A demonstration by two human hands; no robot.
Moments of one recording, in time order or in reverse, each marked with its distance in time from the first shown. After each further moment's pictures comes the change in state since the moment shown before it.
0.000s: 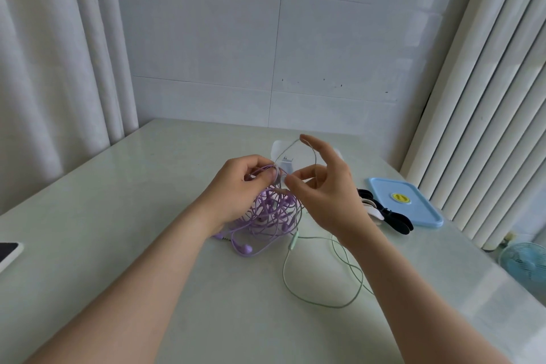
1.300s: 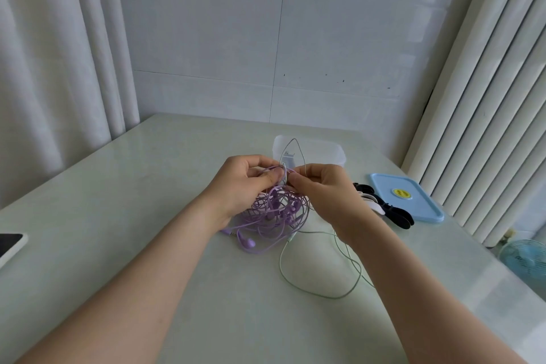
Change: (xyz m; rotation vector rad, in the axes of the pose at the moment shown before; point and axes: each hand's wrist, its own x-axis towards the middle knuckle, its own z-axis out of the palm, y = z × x) left_hand -0.005 0.004 0.008 -0.222 -0.012 -0.170; right_hand 0.001 0.004 0.001 0.216 -0.128 0.299
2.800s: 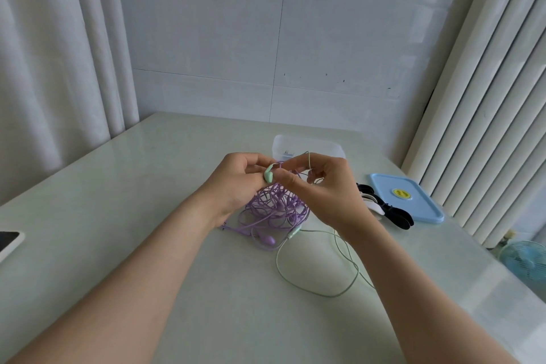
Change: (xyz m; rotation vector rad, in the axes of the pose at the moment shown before) left_hand 0.005 0.000 -0.004 0.037 -0.011 -0.011; right_hand 0.006 0.004 -0.002 -0.248 0.099 -0.343
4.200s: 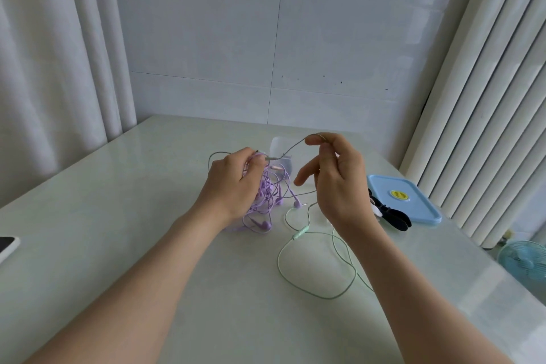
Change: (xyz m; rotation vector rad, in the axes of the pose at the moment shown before) left_hand -0.001 -0.003 0.002 0.519 0.298 0.259; right_hand 0.000 -0.015 -0.003 0.088 0.225 -0.032
